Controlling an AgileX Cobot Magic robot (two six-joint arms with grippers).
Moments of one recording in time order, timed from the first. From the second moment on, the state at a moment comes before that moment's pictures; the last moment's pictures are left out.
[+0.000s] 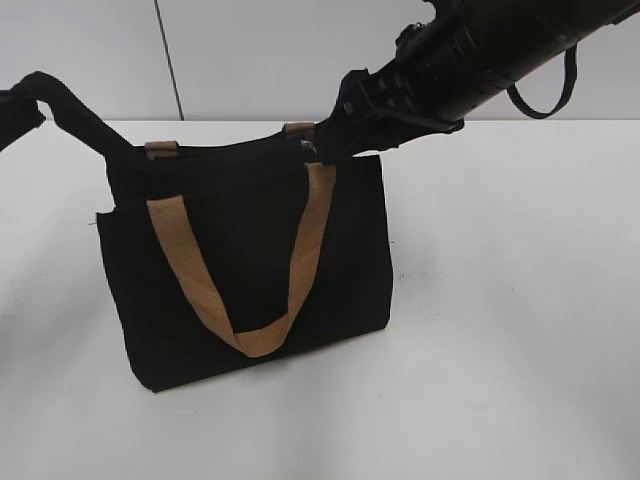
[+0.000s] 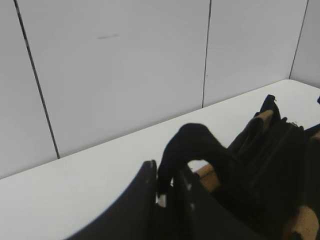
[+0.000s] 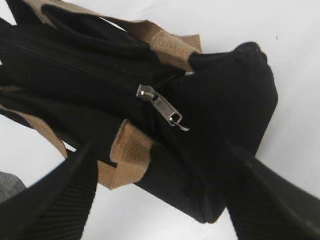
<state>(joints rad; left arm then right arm) 0.06 1.13 -0.41 1.00 -0.78 -0.62 0.41 1.68 -1.28 0.64 0.72 -0.56</state>
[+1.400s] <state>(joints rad) 0.06 1.08 -0.42 1.30 0.32 -1.51 0.41 1.60 -1.28 0.44 0.75 -0.56</state>
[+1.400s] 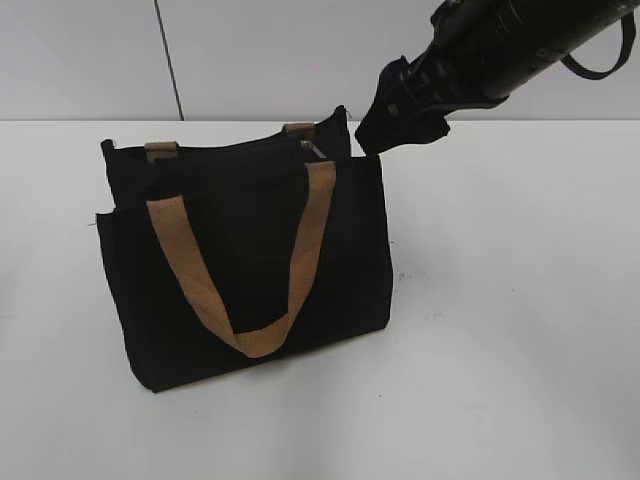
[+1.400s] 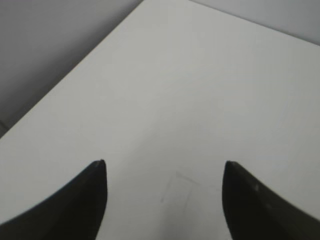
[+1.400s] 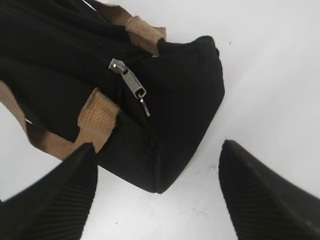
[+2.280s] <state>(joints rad) 0.05 1.19 -0.85 -0.16 0.91 -0.07 0.22 1.60 -1.28 0.19 1.03 -0.12</state>
